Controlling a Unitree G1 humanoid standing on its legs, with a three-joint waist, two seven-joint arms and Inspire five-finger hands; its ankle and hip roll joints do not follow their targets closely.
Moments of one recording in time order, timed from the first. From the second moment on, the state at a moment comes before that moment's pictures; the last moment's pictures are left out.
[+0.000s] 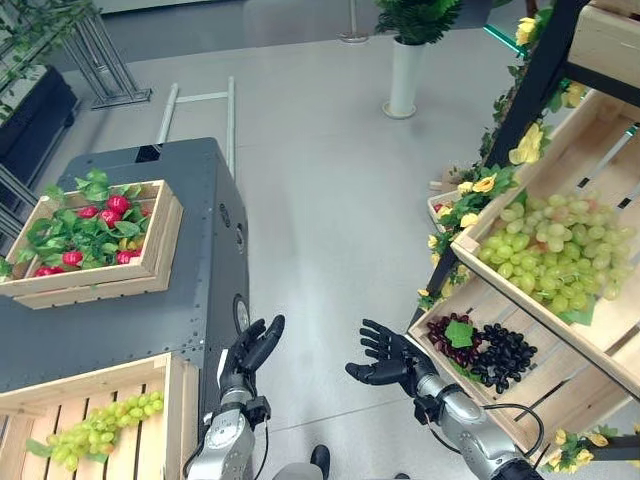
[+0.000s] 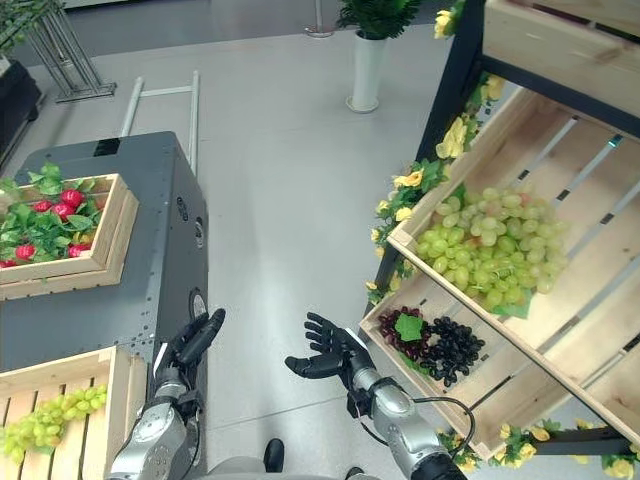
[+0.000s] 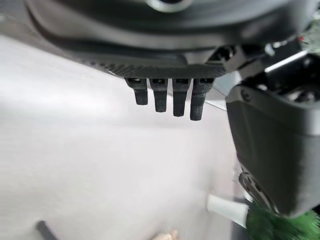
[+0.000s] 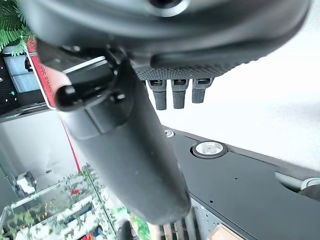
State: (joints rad) left arm 0.13 0.30 -0.25 0.44 -0.58 -0.17 0.28; right arm -0.02 -0.28 0.42 0.40 0.56 -0.02 0.14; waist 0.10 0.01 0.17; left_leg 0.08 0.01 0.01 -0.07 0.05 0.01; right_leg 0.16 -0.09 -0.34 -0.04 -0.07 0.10
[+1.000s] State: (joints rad) left arm 0.07 0.28 -0.43 0.67 -0.32 0.02 0.12; right arm 0.01 -0.22 0.49 0.41 0.72 -0.05 0.05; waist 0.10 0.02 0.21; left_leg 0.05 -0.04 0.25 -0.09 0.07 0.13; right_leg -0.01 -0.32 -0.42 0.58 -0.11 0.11
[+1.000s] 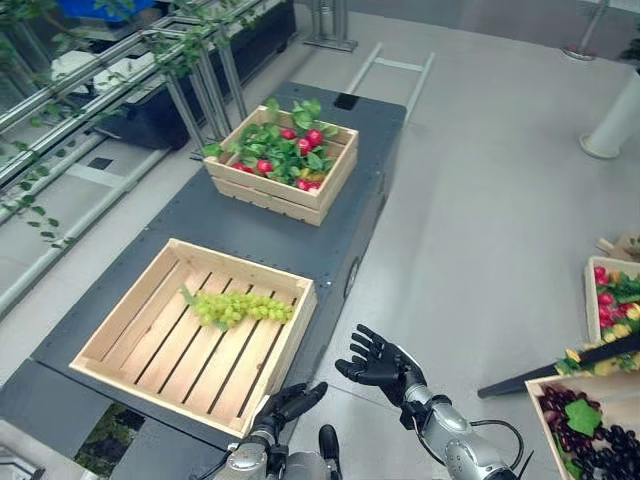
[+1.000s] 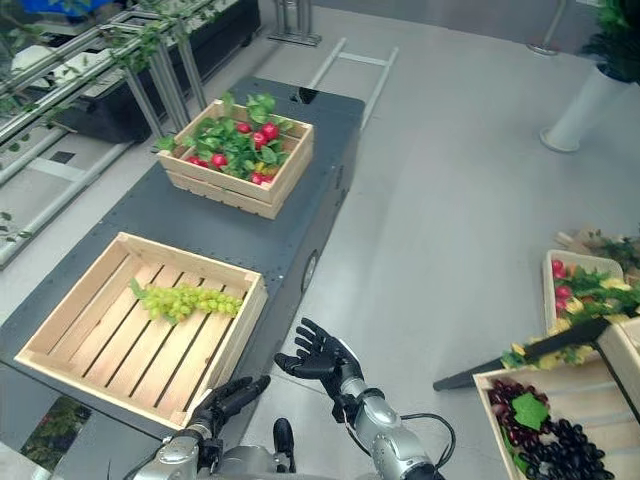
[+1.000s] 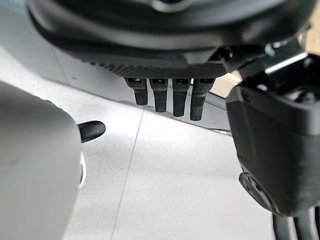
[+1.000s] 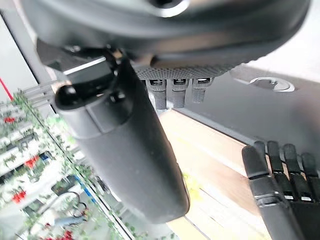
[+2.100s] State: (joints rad) left arm -0.05 0.43 -0.54 0.39 -0.26 -0.12 -0.14; right arm 0.03 -0.29 0.35 0.42 0.80 -0.14 -0.03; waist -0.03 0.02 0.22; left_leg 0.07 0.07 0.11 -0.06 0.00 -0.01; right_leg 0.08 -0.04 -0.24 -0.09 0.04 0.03
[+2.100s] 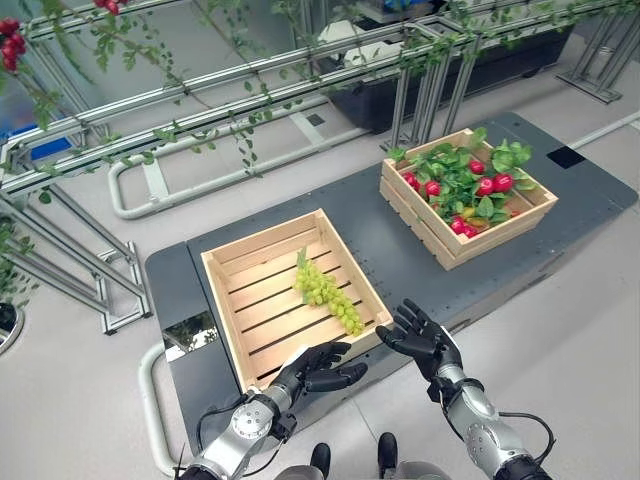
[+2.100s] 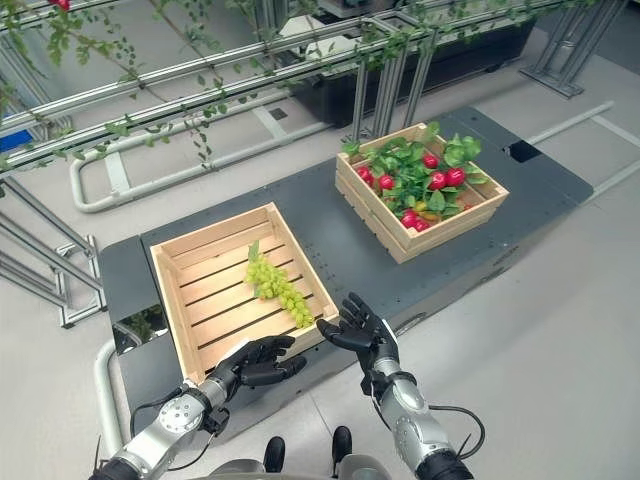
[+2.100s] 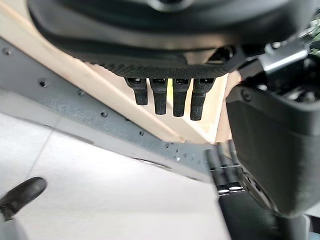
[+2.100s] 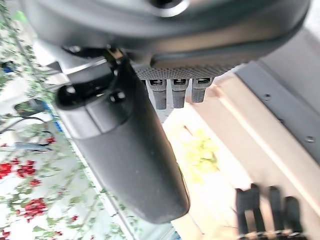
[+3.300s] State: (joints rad) left arm -0.80 0.88 -0.72 0.56 0.56 -0.11 0.60; right arm -0.25 -0.49 0.30 0.48 0.83 -0.16 -0.02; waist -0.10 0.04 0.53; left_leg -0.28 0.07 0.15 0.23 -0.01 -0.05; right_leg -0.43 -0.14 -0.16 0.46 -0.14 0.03
